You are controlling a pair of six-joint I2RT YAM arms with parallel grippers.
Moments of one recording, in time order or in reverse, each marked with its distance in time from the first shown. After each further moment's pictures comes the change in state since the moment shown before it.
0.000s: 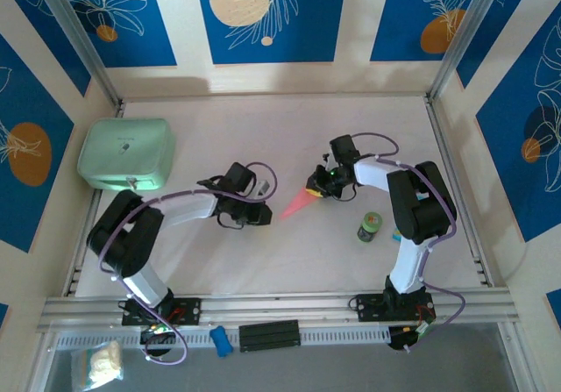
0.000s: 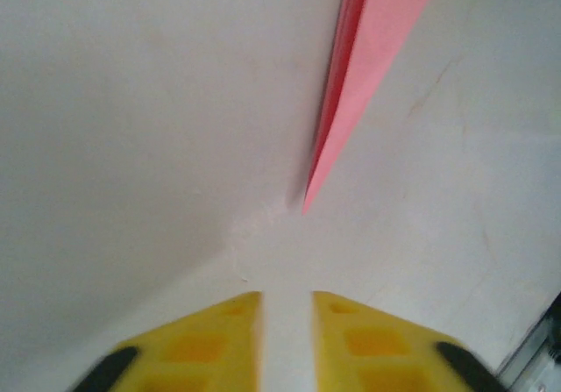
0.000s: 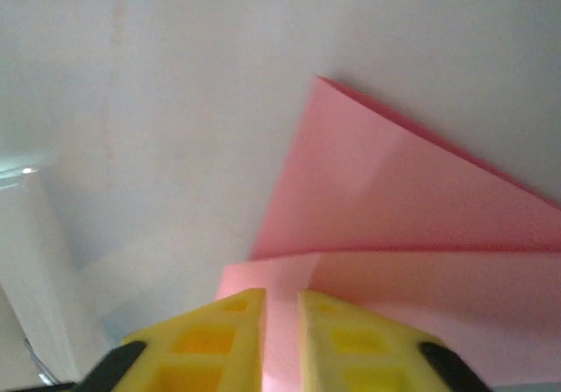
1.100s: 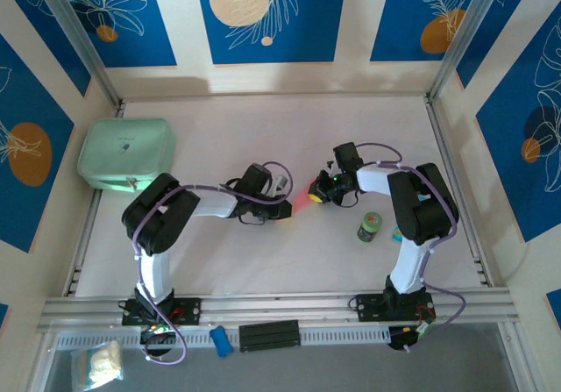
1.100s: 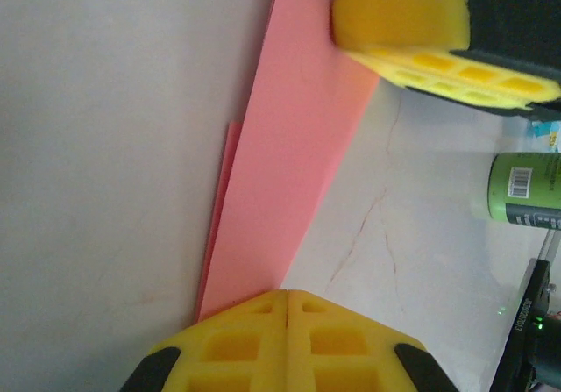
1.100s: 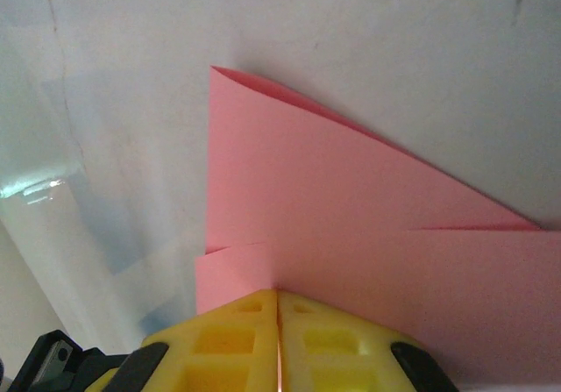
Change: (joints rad) left arm -0.058 0.273 0.030 0.428 0.129 -0.169; right arm -0.033 0.008 -0.117 0.117 -0.055 0.124
